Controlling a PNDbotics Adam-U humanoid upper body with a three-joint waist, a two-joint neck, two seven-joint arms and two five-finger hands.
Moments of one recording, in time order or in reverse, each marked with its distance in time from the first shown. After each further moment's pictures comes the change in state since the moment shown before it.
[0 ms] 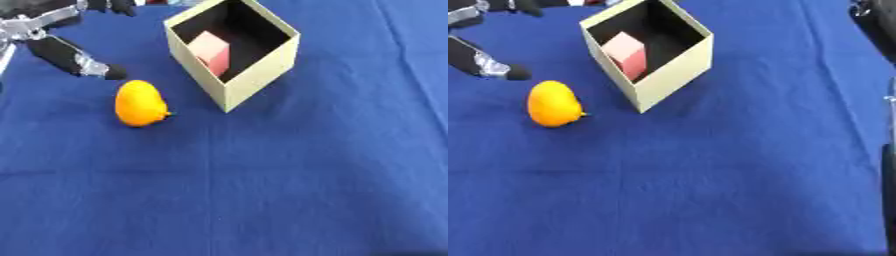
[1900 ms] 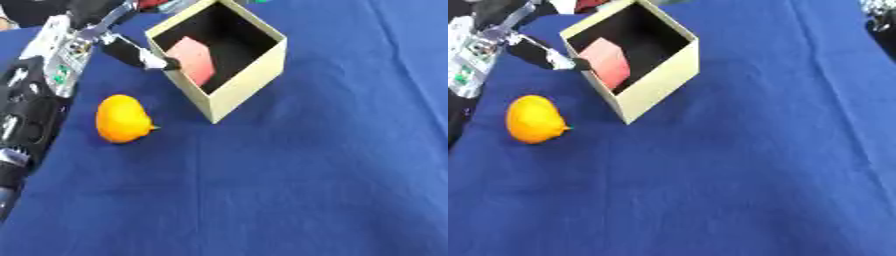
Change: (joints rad) left arm -0.224 -0.158 0.001 0.304 -0.282 -0.224 0.674; right arm -0.055 0.010 0.019 0.000 -0.010 -0.007 0.016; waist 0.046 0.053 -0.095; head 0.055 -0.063
